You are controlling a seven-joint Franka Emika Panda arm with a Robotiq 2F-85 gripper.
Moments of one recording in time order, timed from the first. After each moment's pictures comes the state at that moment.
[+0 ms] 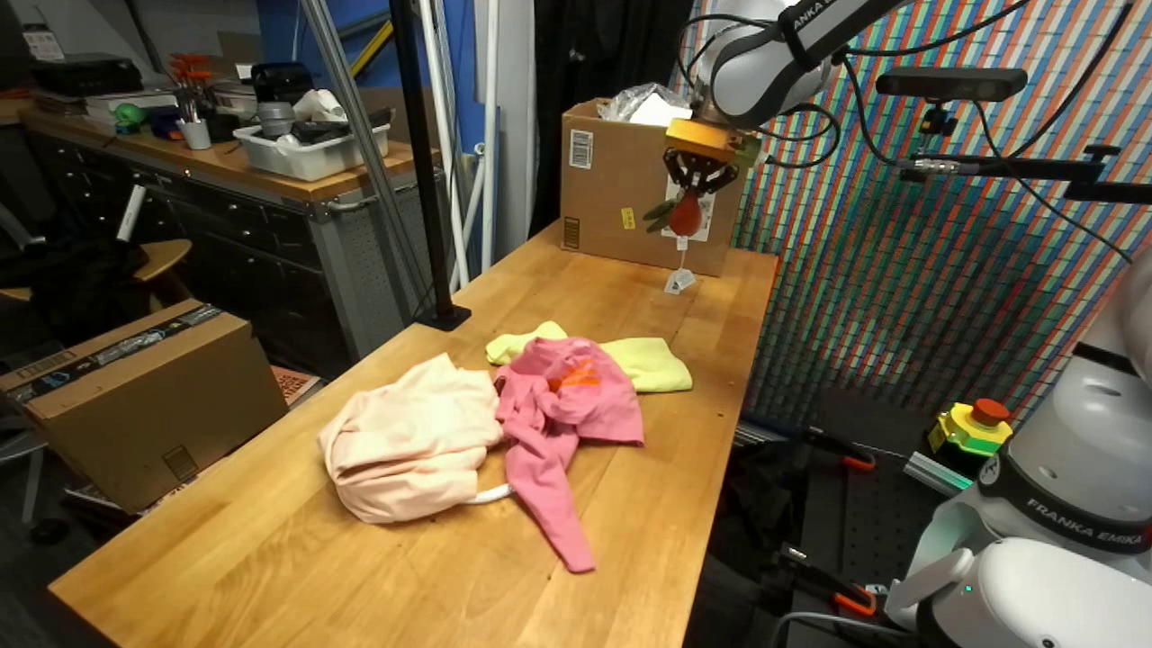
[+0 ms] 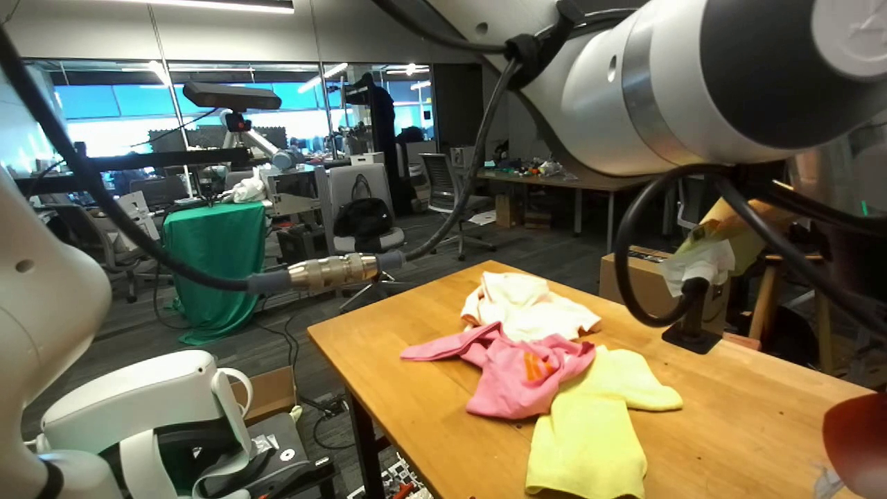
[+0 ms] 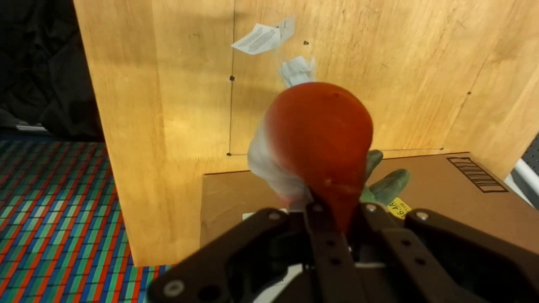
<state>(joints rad) -0.24 0.06 -0.27 -2.20 -0.23 2.57 1.05</state>
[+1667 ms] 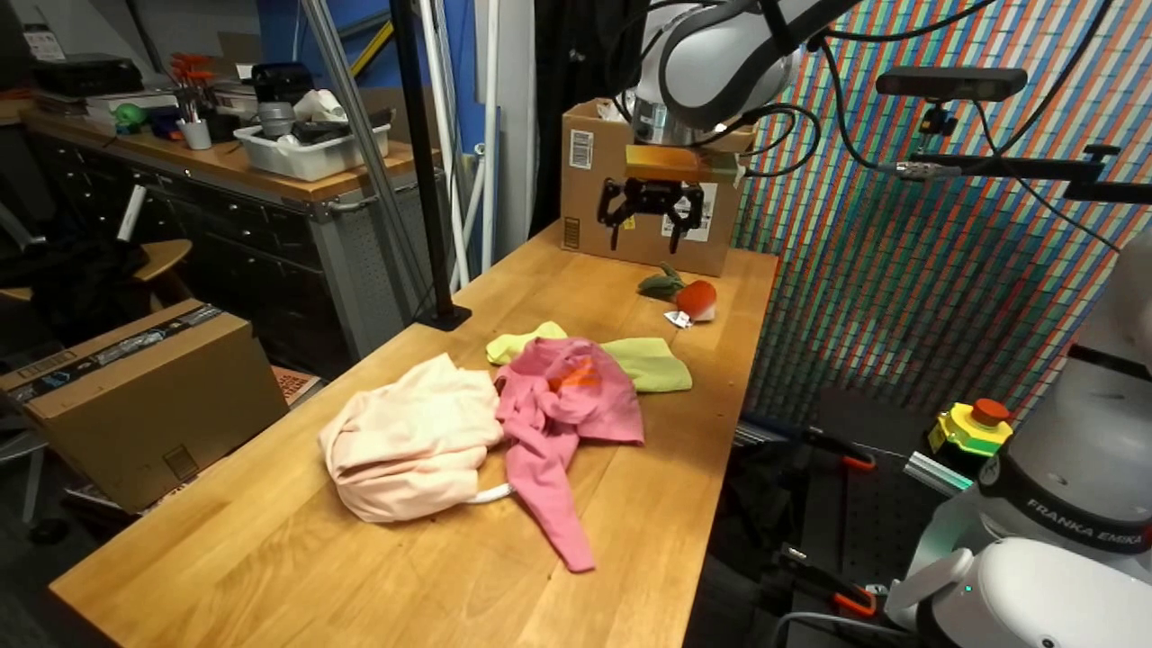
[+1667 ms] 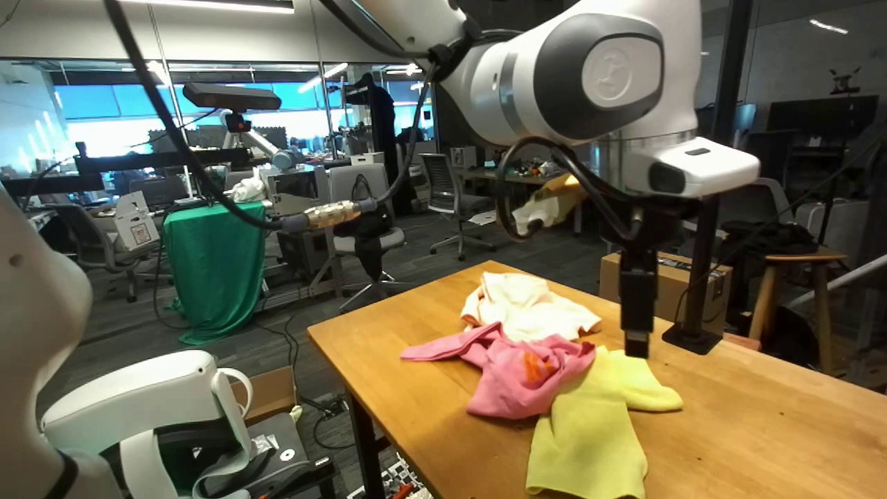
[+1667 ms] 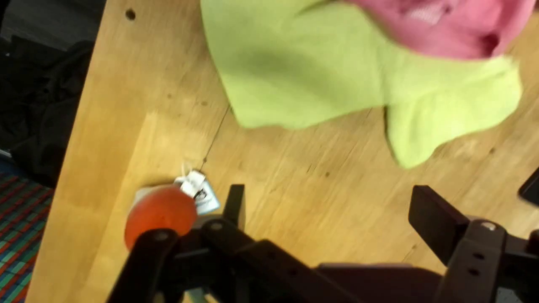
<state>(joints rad) -0.09 0.00 -0.10 -2.25 -0.05 2.34 0.85</state>
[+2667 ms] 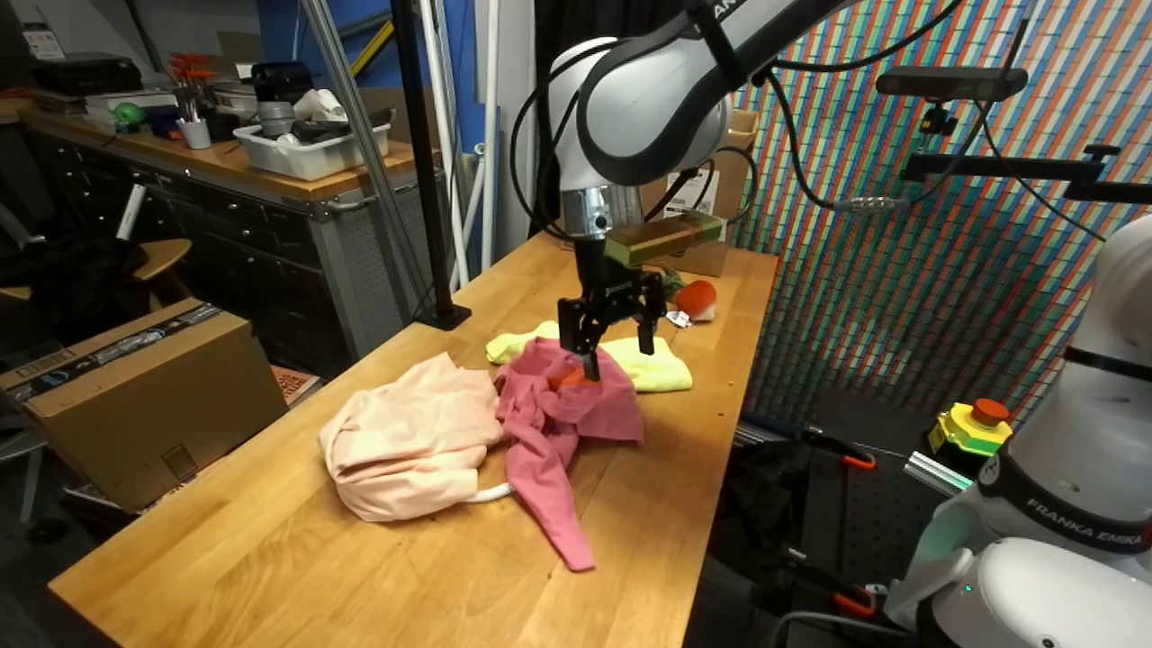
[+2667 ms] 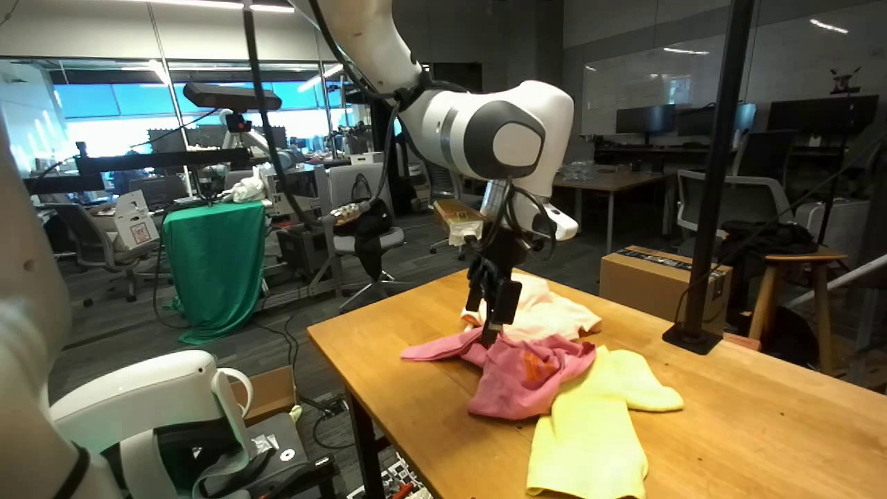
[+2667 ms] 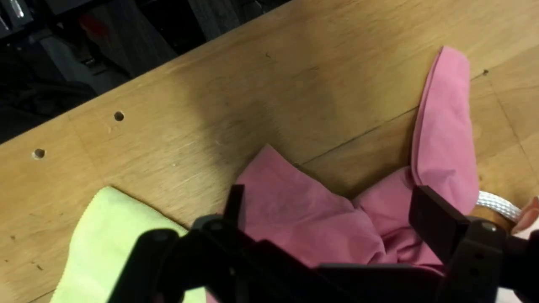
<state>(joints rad) 0.07 0.13 0.06 -2.21 0.16 2.09 0.39</state>
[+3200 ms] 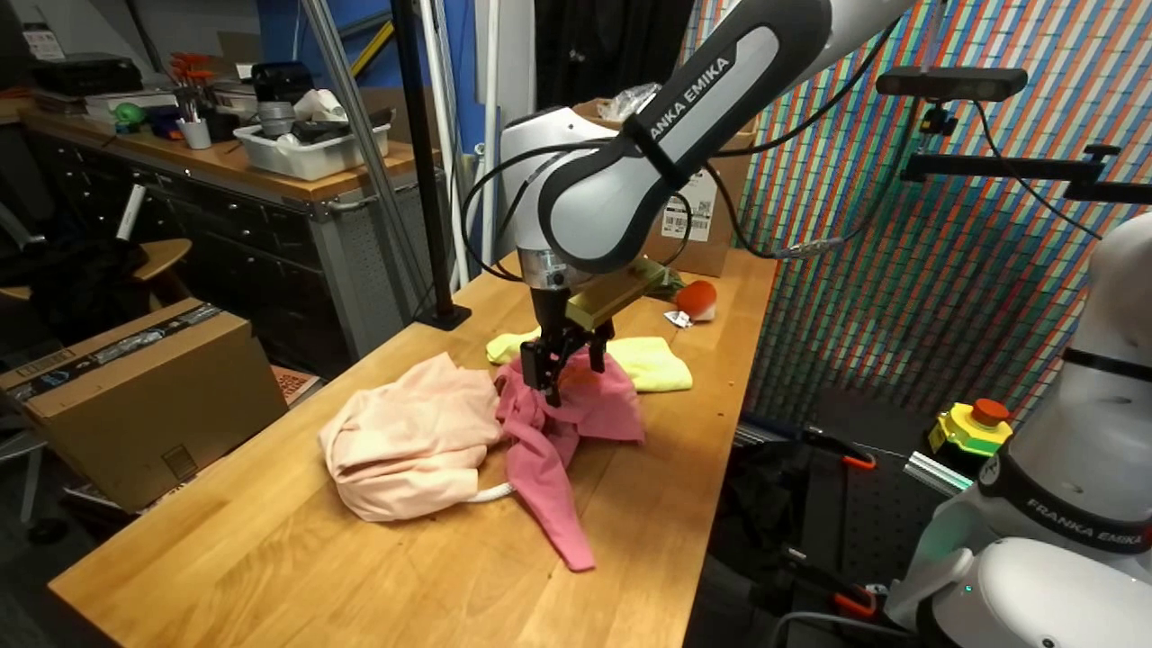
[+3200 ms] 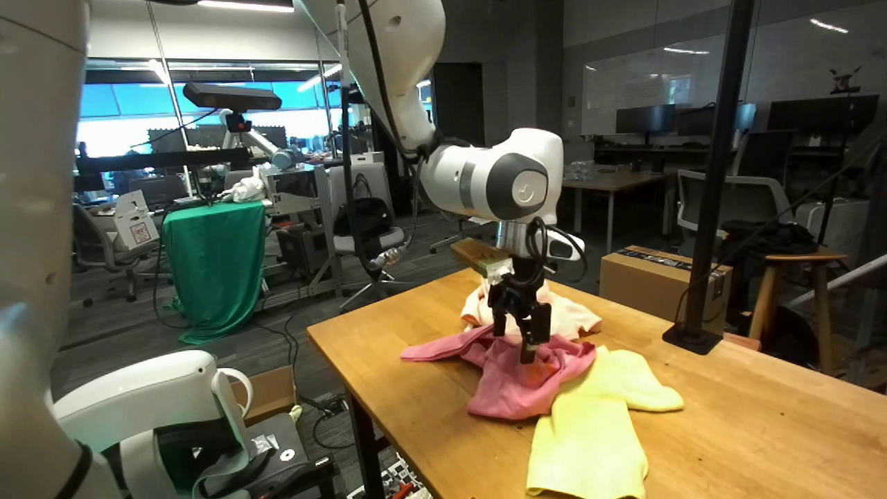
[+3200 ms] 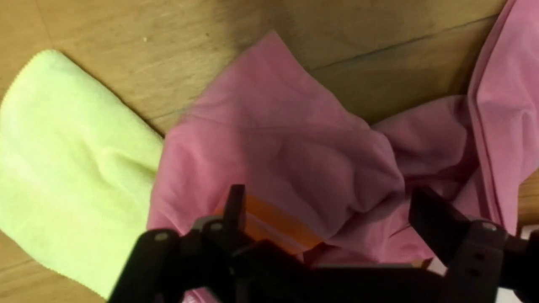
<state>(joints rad) 0.11 0.34 0.06 -2.10 -0.02 2.28 0.38</state>
